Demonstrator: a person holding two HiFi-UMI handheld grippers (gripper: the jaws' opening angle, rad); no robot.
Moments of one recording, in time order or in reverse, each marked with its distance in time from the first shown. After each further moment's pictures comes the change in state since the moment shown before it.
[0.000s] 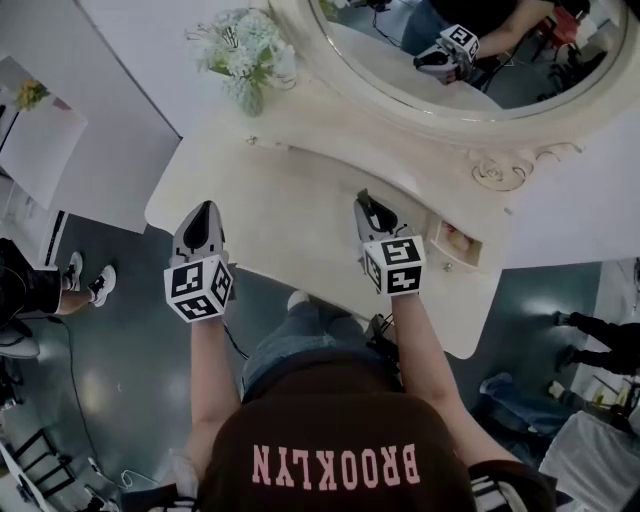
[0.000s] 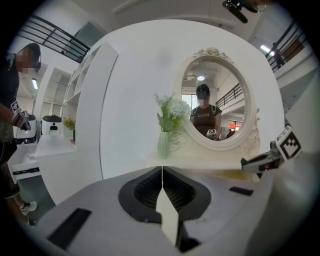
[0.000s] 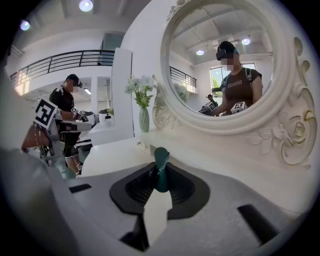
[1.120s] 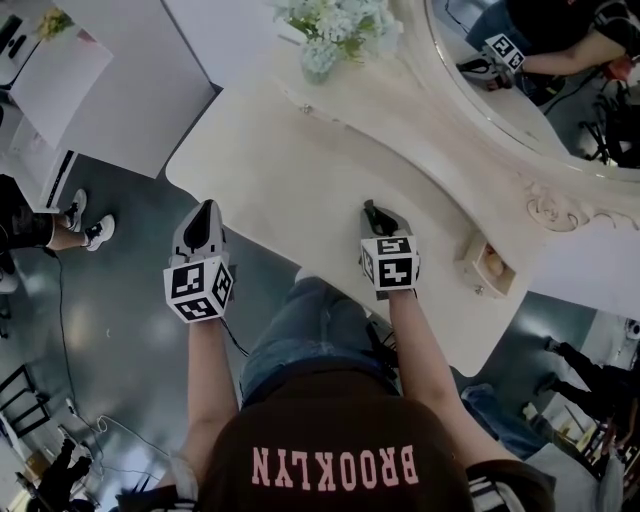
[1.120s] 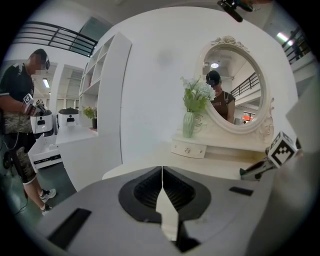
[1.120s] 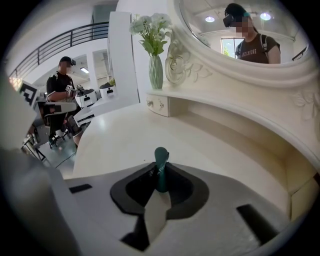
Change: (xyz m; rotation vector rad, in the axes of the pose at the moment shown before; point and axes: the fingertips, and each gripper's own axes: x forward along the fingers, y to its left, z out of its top) left arm -0.026 0.085 -0.070 -0.039 0.136 0.146; right arm 0.081 0.064 -0.095 -0.009 0.353 0.070
